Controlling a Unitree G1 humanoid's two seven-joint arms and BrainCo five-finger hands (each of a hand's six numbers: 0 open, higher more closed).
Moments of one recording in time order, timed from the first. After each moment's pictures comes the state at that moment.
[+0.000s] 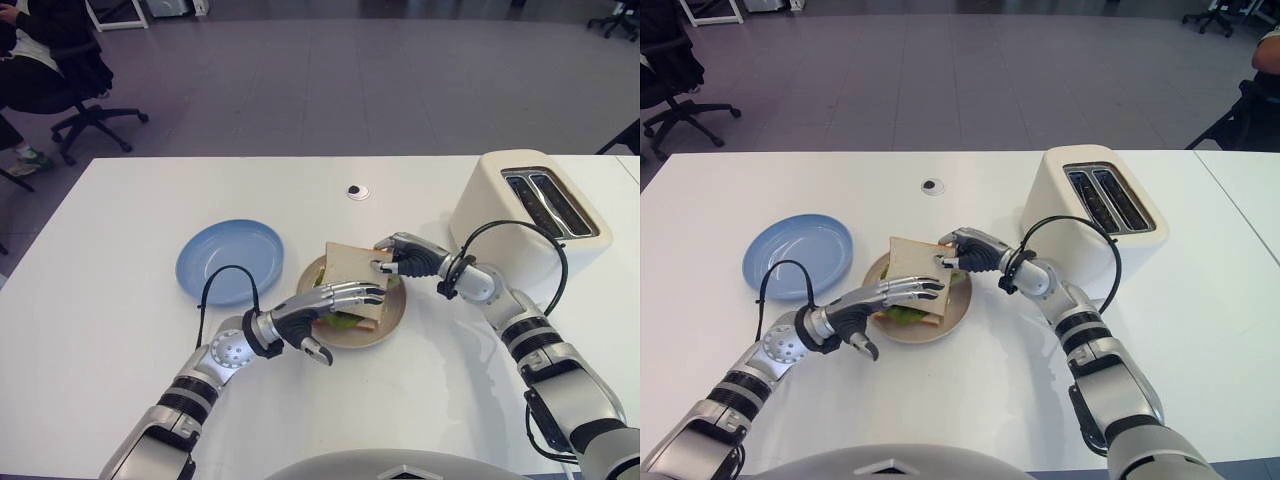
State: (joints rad) left arm -0.19 0.47 -0.36 0.46 0.29 -1.09 -0.33; right arm -0.57 -0.37 0.40 0.80 -0.45 -0.70 0.28
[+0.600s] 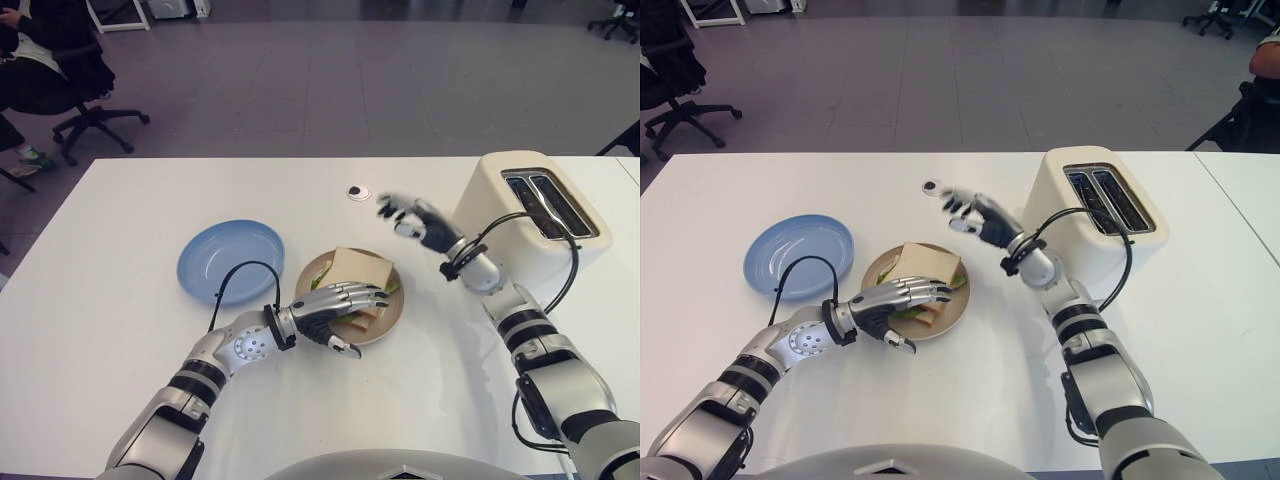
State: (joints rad) left arm -0.29 0.46 -0.43 0.54 0.61 -0.99 -0.09; right arm -0.62 -0.32 0.20 0.83 -0.24 -0.75 0.10
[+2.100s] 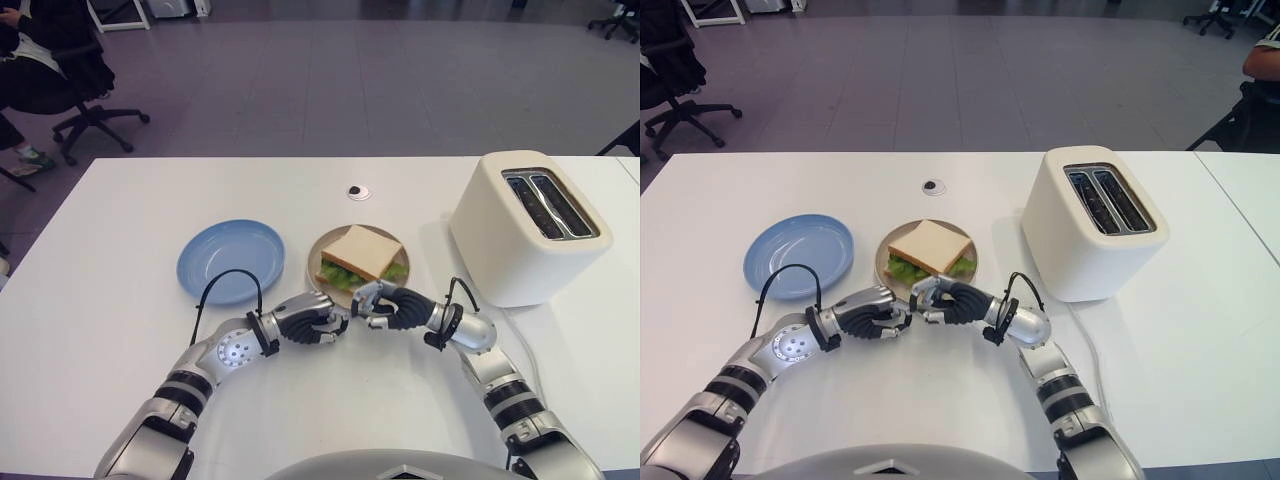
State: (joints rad) left arm -0.27 0.48 -0.37 0.60 0.59 -0.94 -0.04; right arm -0.20 -0.19 0.30 0.38 0.05 -0.65 0.64
